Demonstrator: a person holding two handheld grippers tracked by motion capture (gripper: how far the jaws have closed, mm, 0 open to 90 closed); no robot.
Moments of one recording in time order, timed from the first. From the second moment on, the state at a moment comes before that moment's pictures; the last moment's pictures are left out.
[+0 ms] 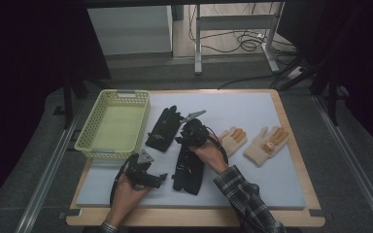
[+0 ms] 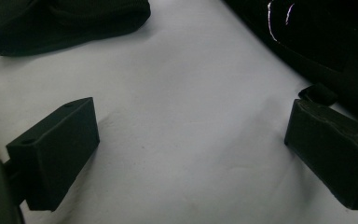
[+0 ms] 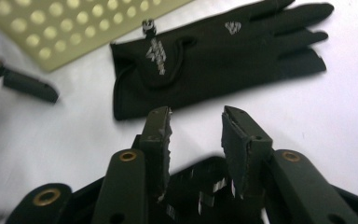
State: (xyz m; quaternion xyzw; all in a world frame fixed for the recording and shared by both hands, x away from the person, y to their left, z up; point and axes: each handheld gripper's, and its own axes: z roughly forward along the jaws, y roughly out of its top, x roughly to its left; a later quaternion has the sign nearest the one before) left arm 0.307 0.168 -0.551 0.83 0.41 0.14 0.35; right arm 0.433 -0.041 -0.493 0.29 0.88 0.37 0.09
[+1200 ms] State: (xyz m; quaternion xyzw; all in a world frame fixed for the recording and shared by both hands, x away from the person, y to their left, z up) left arm 0.307 0.168 -0.551 0.83 0.41 0.14 0.35; right arm 0.500 0.019 -0.526 0.31 0.88 0.33 0.12
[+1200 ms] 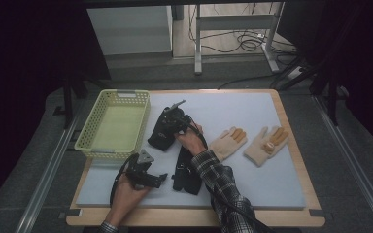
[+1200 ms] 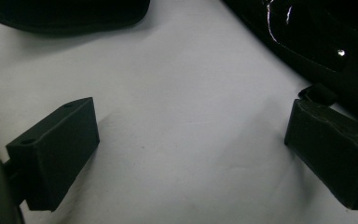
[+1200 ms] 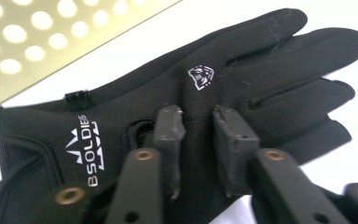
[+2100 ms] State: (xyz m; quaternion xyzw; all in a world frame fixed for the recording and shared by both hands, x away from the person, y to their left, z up) left arm 0.307 0.168 -0.551 0.83 0.40 0.14 0.35; right arm 0.414 -0.044 -0.447 0.26 0.87 0.40 0.11
